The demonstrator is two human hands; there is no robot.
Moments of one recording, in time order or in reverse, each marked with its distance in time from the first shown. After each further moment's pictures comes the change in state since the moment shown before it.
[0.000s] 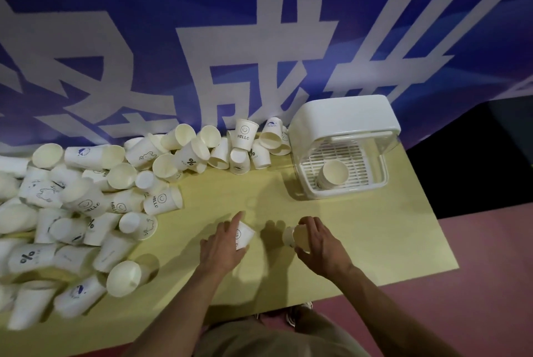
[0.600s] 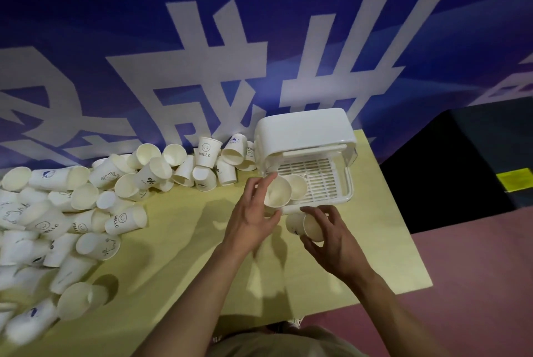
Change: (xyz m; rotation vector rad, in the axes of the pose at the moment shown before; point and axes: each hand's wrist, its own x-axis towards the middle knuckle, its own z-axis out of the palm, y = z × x) left_hand 0.009 0.206 -0.062 -0.377 0.446 0.478; right_hand -0.019 0.081 -0.113 0.237 0.299 -0.157
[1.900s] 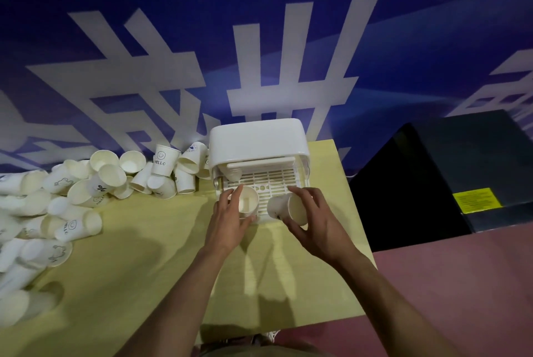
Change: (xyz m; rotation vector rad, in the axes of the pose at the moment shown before) left_hand 0.044 0.018 0.111 0.150 -0.067 -0.315; right_hand 0.044 0.081 -0.100 0.117 0.021 -0.087
